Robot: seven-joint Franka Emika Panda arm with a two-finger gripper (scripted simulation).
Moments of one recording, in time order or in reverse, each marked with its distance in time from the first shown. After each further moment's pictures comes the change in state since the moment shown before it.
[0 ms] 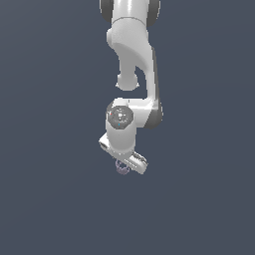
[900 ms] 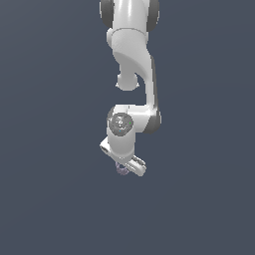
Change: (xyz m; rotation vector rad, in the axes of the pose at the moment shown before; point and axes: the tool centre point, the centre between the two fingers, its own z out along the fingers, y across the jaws) arm 0.001 0.000 0.027 -0.001 -0.001 0.003
